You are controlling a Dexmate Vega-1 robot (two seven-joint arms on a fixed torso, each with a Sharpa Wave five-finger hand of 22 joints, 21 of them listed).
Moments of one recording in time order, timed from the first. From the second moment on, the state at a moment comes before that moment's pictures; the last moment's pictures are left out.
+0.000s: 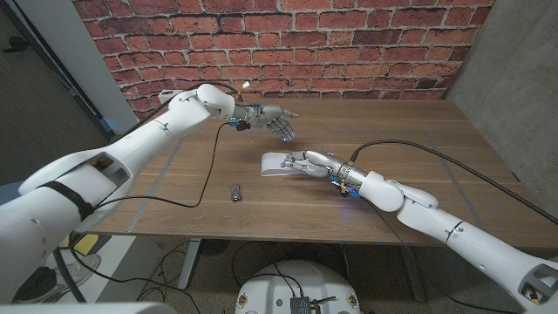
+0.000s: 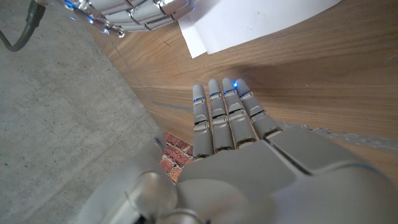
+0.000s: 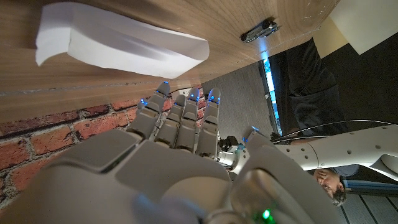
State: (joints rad) left arm 0.21 0.59 0.82 -1.26 -0.17 0.21 -0.71; left_hand 0.14 0.13 0.51 0.11 0.18 0.65 0.16 0.27 0.19 0.67 0.13 0.27 0.20 0.60 0.08 0.23 0.17 0.29 0.10 0.60 0.21; right arm -0.84 -0.69 -0.66 -1.58 -0.34 0.46 -0.01; right_hand 0.21 0.13 0.43 0.11 0.20 0.61 -0.01 0.18 0.18 0.51 0.06 0.18 0.20 0.33 -0.04 0.18 0.19 0.38 0.06 0.20 0.18
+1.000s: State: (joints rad) left arm 0.13 0.76 0.93 -1.67 -0.04 0.63 -0.79; left_hand 0.05 0.09 0.50 0.14 0.18 0.90 0.18 0.32 0.23 0.87 0.12 0.34 0.26 0.87 0.06 0.31 0.23 0.52 0.12 0.71 0.22; right arm -0.74 -0.66 -0.77 -1.52 -0.49 0.31 0.00; right_hand 0.11 0.11 0.38 0.17 0.20 0.60 0.01 0.19 0.18 0.50 0.09 0.20 0.20 0.33 -0.03 0.21 0.20 0.36 0.05 0.20 0.18
